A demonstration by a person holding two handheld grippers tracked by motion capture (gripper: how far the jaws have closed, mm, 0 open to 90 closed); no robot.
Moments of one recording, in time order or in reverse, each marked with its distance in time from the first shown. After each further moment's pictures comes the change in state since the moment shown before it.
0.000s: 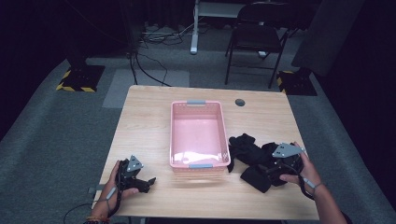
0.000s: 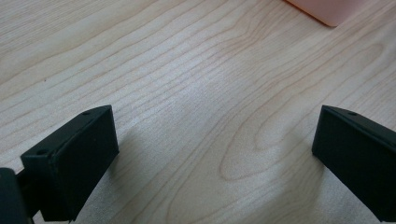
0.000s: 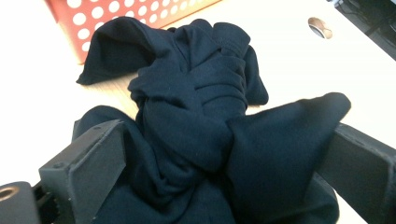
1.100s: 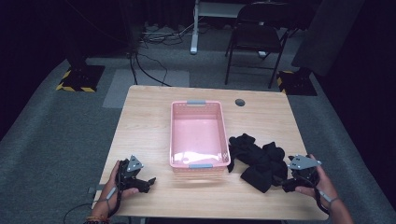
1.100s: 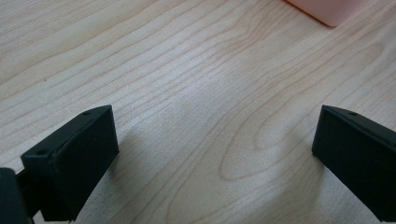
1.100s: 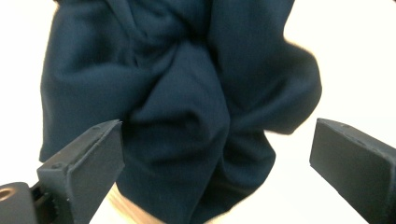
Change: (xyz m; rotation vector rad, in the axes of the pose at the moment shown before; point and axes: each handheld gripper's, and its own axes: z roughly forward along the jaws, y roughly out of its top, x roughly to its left) left arm 0.000 0.000 0.000 -0.001 0.001 -0.001; right arm -0.005 -0.061 -0.018 0.065 -0.023 0.052
